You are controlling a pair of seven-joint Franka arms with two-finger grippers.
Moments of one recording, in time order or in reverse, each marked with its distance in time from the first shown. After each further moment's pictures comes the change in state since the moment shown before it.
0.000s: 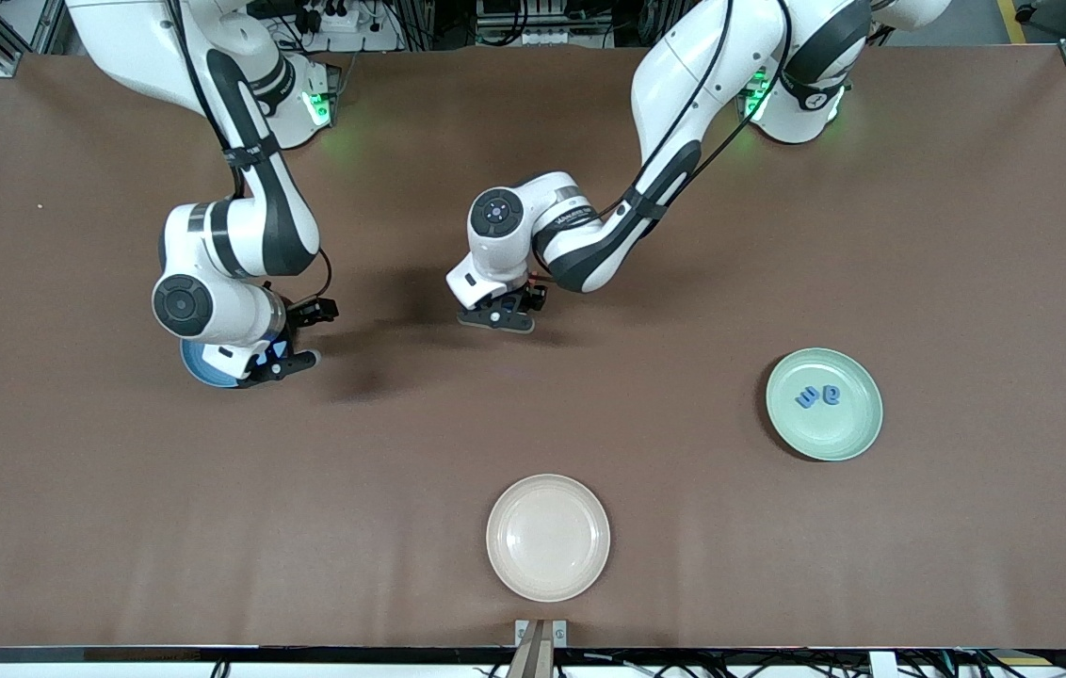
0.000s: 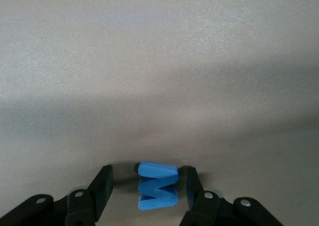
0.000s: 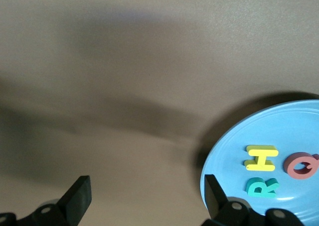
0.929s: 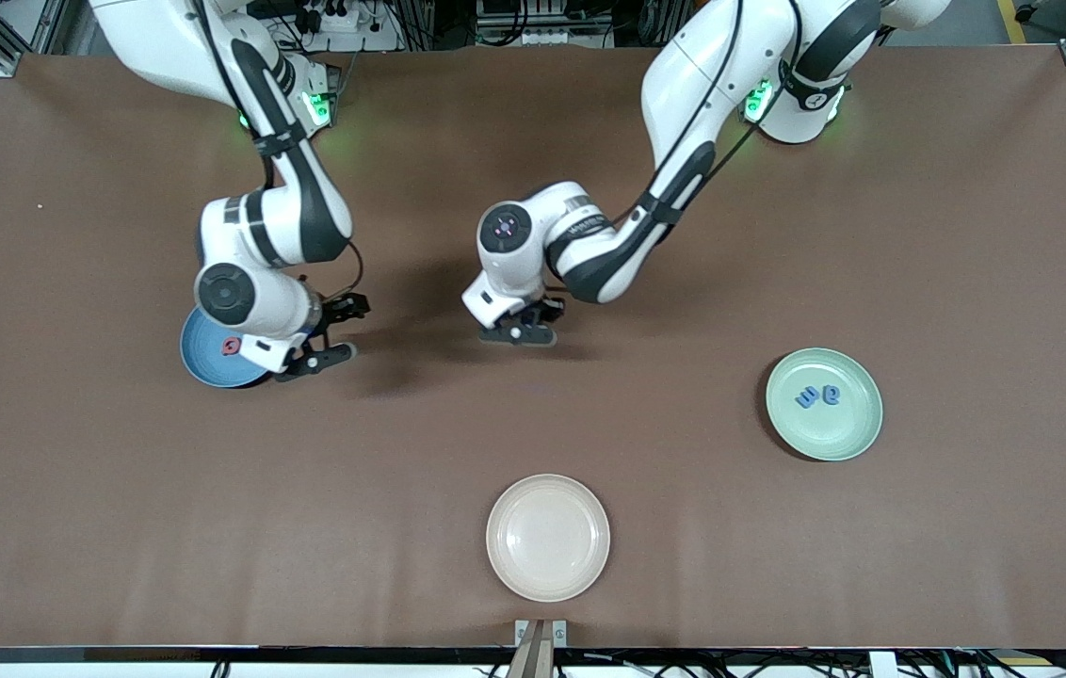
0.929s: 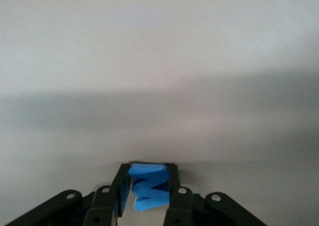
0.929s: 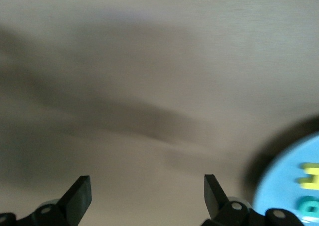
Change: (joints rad) left arm 0.029 -0.029 0.078 0.016 0.017 -0.085 -0.008; right arm 0.003 -0.002 0.129 0.003 0.002 0.058 0.112
